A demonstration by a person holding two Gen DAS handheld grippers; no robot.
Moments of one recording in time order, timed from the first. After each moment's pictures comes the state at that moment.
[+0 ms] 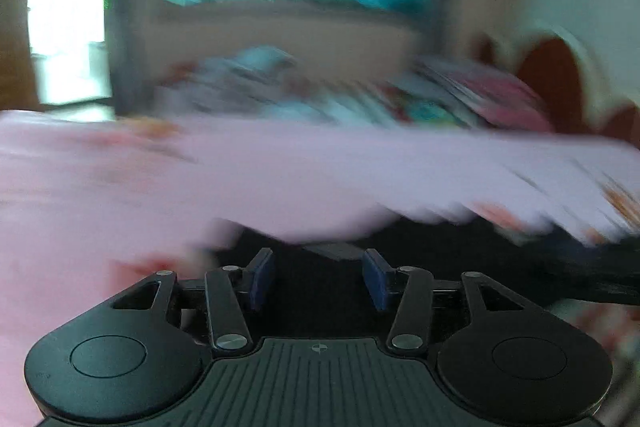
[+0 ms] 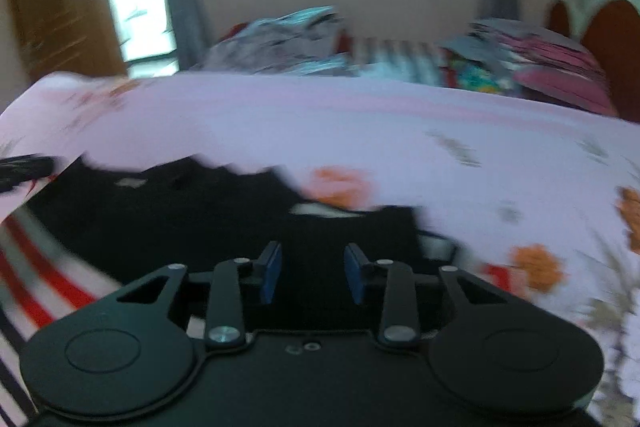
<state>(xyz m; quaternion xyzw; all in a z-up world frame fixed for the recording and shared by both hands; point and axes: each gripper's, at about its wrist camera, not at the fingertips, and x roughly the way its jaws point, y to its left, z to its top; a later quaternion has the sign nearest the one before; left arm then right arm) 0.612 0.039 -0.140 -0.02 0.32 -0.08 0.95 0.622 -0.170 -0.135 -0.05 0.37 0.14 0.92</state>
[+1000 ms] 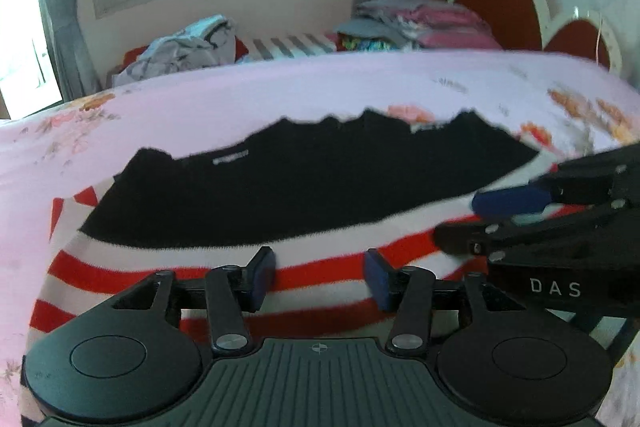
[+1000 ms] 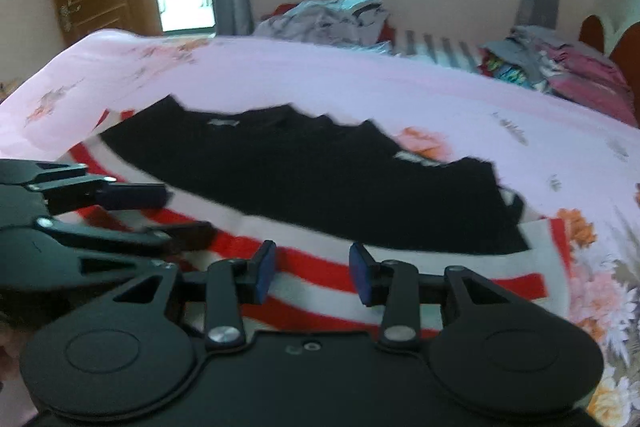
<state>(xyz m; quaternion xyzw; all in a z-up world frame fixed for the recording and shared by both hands) 0.559 -0.006 -0.158 0.05 0.36 -0.10 0.93 0.562 -0.138 -0.134 -0.08 0.39 0.16 0.90</state>
